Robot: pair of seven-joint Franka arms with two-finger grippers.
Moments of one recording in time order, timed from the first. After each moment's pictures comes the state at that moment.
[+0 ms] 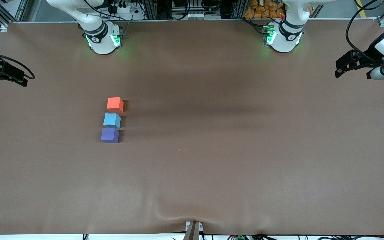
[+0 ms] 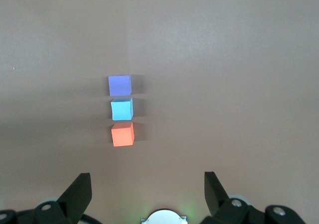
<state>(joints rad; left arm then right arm) -0.01 -0.08 -0.09 -1.60 0.00 1.50 -0.03 0.05 0.17 -0.02 -1.18 -0.02 1.25 0.06</state>
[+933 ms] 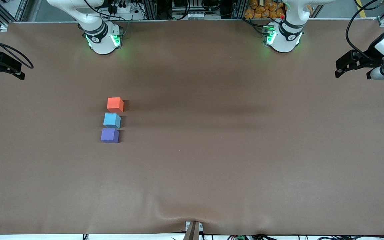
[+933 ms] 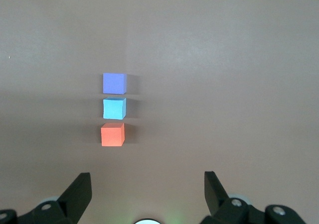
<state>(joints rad) -0.01 -0.08 -0.09 -1.60 0.00 1.50 -0.03 0.01 -0.01 -0.02 -1.45 -0.02 1.40 -0.07</state>
